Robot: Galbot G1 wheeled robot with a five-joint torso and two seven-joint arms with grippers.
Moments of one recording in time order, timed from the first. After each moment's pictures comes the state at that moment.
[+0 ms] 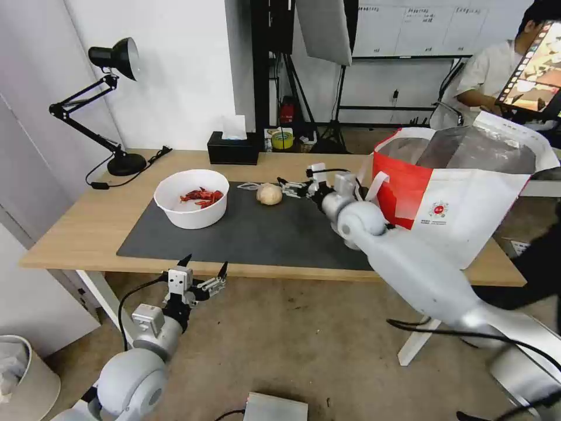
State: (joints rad) left arm 1.42 -0.90 -0.30 -2.10 -0.54 0.08 -0.26; right arm -0.19 1.19 -0.35 1.22 0.95 -0.29 0.13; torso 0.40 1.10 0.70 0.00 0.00
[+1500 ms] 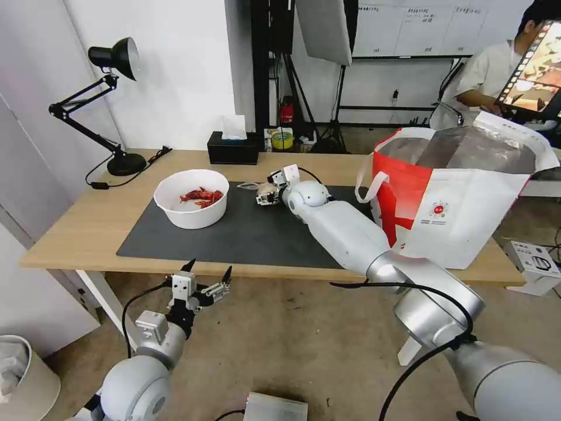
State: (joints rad) left arm 1.45 -0.92 -0.29 -2.12 -0.52 0.07 -0.26; right arm -0.05 1.51 -0.37 0.73 0.74 -0.51 0.08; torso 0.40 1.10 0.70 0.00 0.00
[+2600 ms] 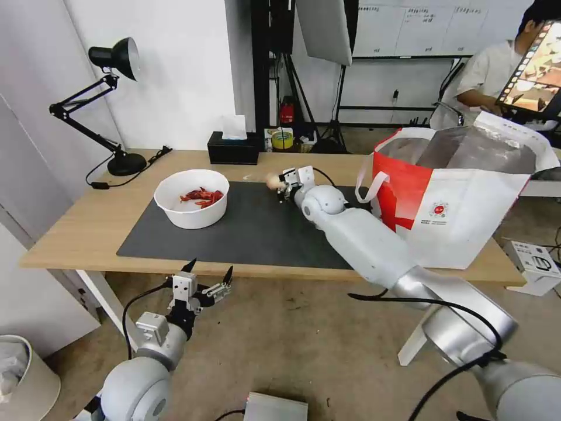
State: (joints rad) left arm 1.45 -0.92 -0.28 -2.13 -0.51 0.06 -0.26; right arm -0.18 1.27 -0.34 1.18 0.81 -0.48 0.17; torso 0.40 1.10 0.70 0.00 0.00
